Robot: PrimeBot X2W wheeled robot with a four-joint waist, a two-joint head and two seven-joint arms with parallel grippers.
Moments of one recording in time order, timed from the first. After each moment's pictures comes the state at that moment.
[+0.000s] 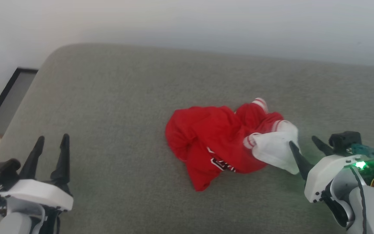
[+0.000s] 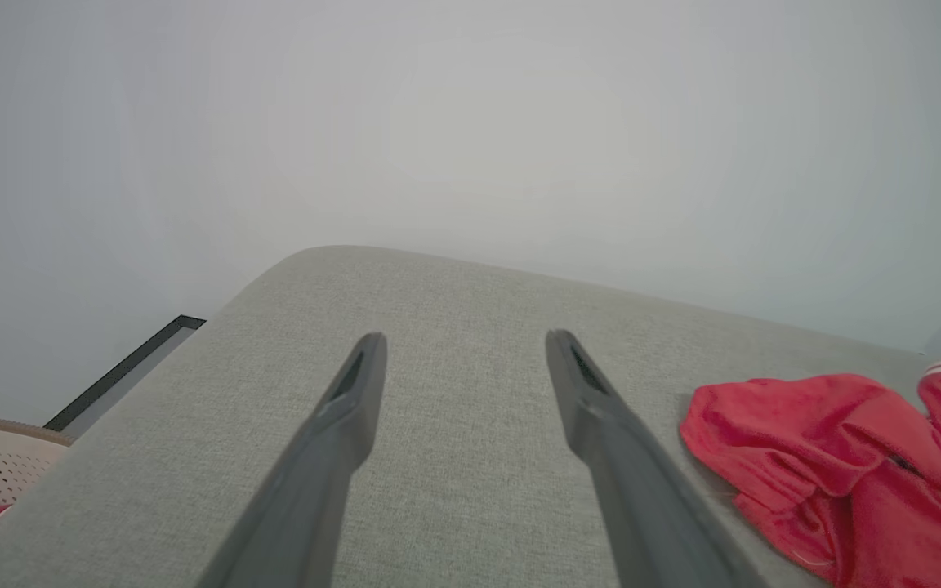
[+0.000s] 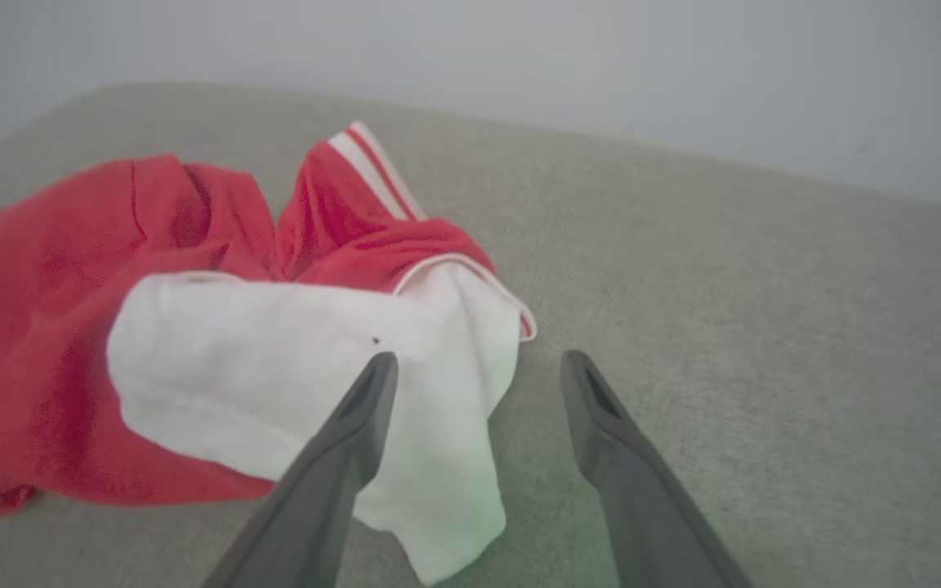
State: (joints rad) left arm -0.14 0.46 -0.13 0.25 -0.67 -0.02 -0.26; right arm -0.26 -0.27 0.15 0.38 0.35 0.13 0.08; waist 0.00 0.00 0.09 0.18
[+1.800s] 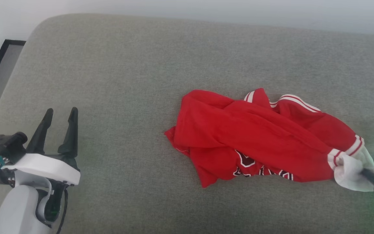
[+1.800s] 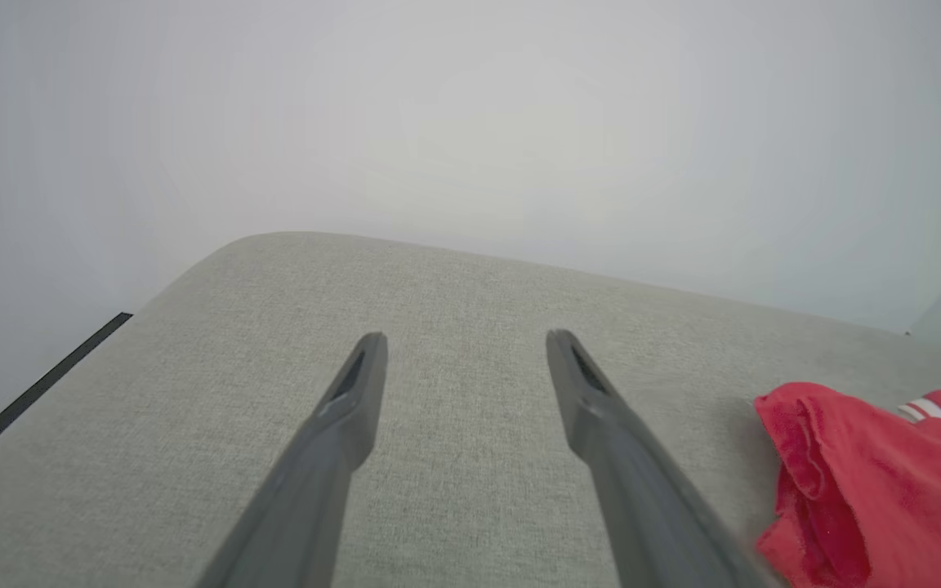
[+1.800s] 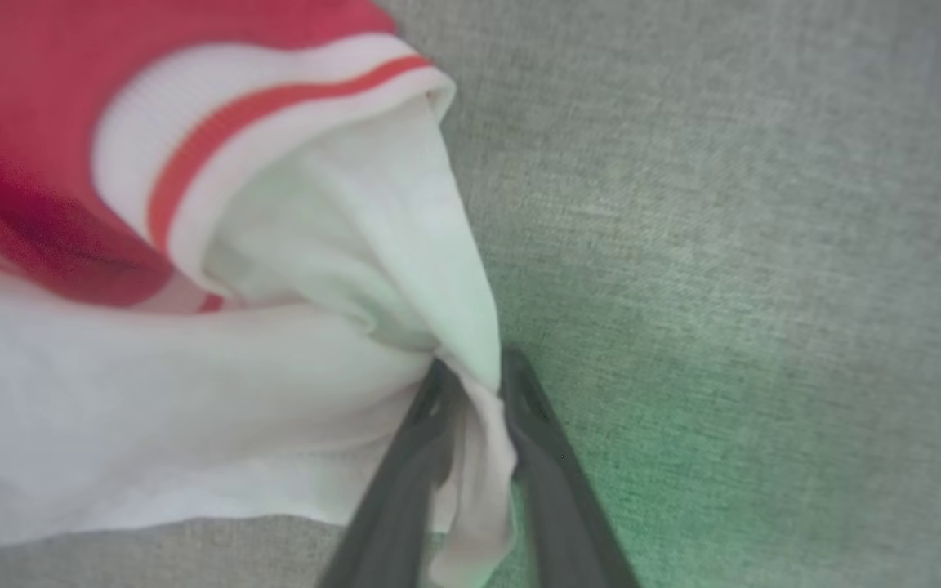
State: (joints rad) left arm -0.31 0.37 -0.09 0.36 -0.60 -0.12 -0.26; right arm -0.23 -0.53 0.03 0.34 0.56 0.13 0.75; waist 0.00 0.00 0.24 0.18
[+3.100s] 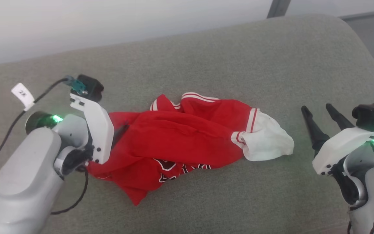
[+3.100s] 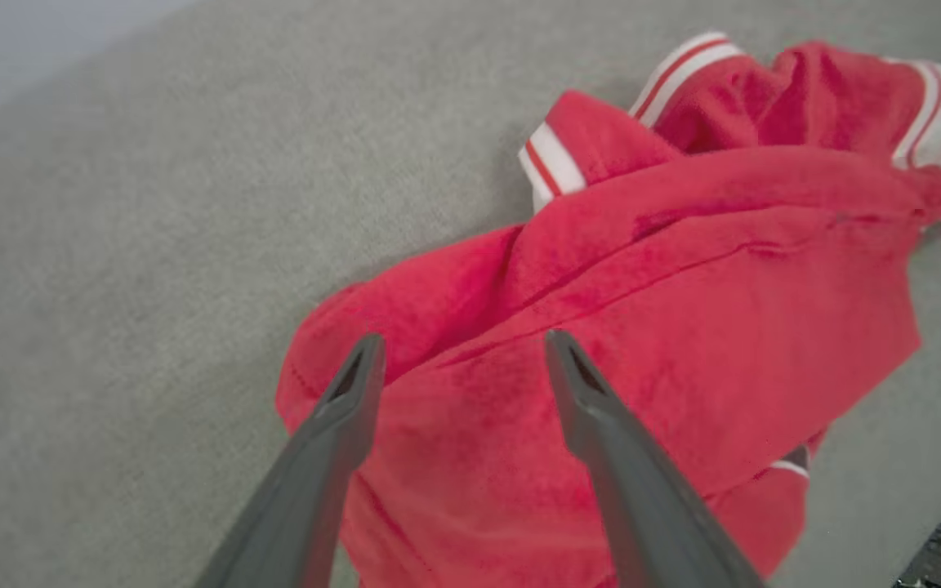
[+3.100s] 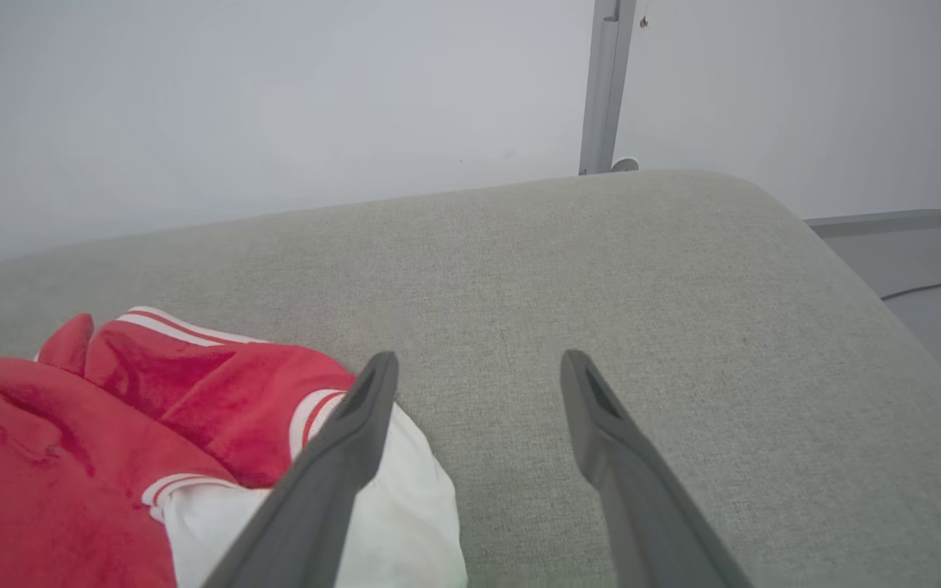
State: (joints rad) left arm -0.66 0.49 -0.51 0.38 -0.72 -0.11 0.64; right arm -0.30 -0.20 -0.01 0.18 0.36 0.13 0.20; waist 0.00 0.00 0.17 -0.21
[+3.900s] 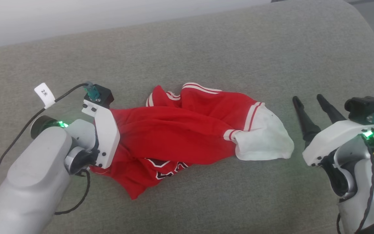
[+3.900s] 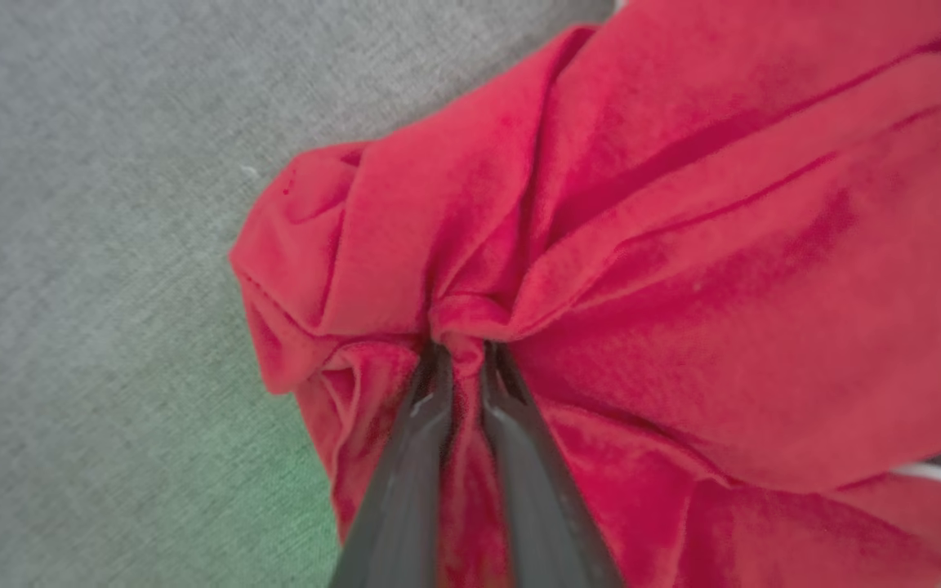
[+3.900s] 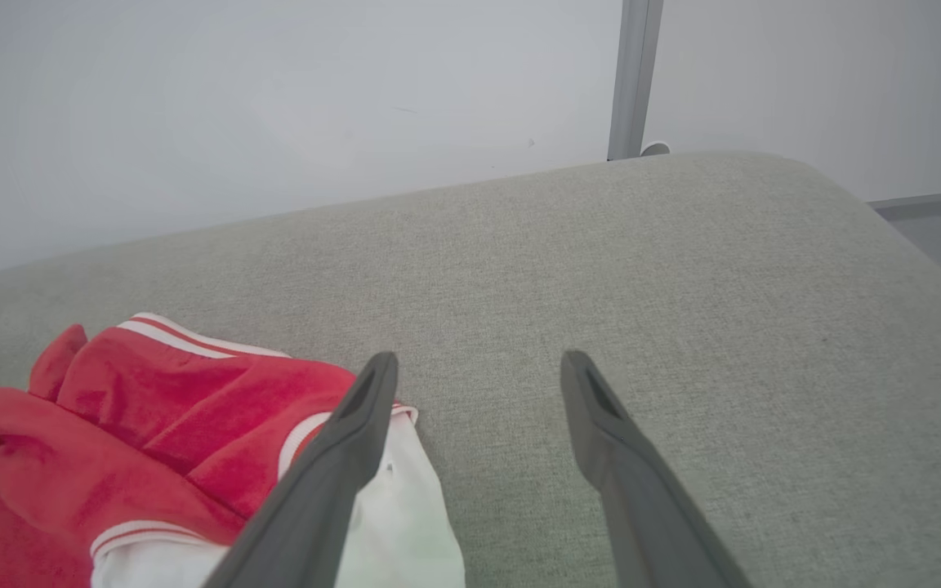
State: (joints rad) left arm -0.73 0.47 -0.64 0.53 -0.70 -0.12 0.74; right arm -0.36 -0.15 0.00 0.24 0.36 0.13 0.14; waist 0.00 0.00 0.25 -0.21
